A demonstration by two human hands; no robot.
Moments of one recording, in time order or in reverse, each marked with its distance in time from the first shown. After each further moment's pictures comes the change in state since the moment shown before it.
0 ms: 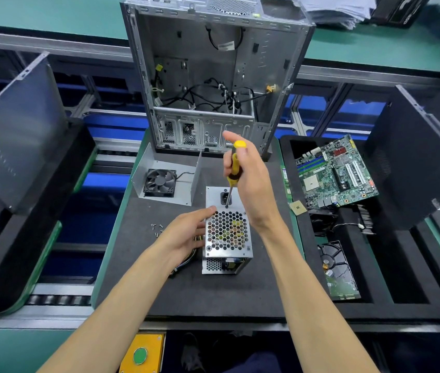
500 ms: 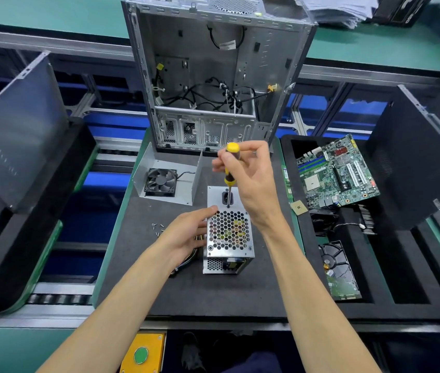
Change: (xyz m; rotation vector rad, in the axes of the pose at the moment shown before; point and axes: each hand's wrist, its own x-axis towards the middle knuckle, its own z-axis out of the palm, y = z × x) left_hand 0.001 0.000 -0.001 0.011 -0.001 -0.013; right_hand 0.003 -0.001 0.002 0.009 0.034 -0.004
